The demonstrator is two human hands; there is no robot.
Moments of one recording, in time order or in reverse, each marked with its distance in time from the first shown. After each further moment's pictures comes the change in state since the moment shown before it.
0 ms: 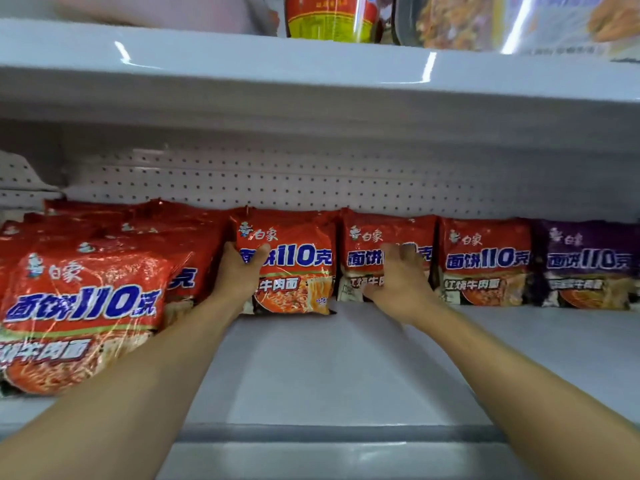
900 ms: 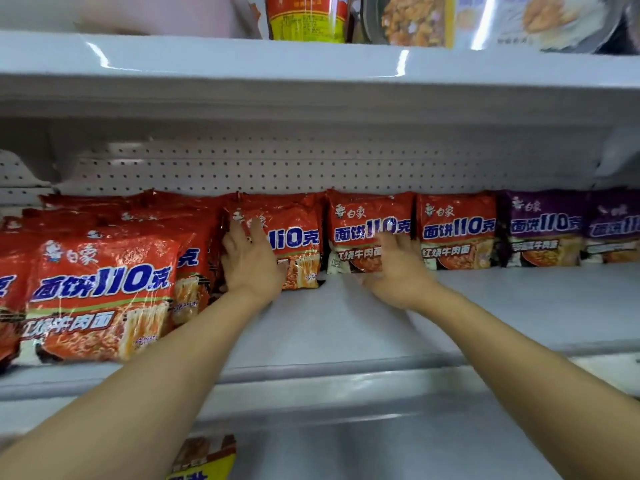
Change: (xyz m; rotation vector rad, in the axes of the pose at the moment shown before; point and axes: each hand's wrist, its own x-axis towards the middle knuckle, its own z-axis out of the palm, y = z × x) left_hand -0.060 0.022 0.000 0.888 -0.057 0.267; right_hand -0.054 -0.001 -0.018 -0.025 -0.027 0.018
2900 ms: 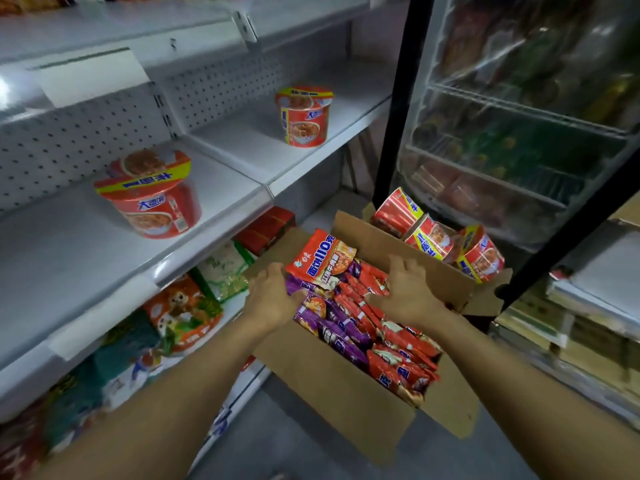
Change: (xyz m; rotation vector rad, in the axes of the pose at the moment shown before) left_hand -0.507 0.383 0.257 -0.253 -1.169 0.474; right_hand -0.510 0.465 -0.087 0.001 -0.170 1.059
